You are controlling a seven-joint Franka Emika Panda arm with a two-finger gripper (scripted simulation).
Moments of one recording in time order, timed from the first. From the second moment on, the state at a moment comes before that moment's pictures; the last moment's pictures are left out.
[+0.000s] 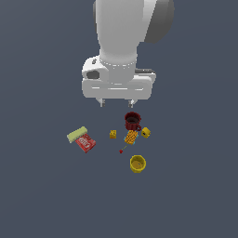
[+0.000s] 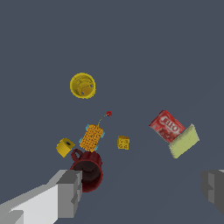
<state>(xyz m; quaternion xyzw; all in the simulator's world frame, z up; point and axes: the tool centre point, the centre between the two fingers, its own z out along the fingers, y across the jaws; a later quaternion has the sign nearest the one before) 0.007 -0.007 0.316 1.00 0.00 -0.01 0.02</state>
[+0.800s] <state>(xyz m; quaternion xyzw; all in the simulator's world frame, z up) 0.058 0.020 0.254 1.00 0.02 -0.01 0.01</state>
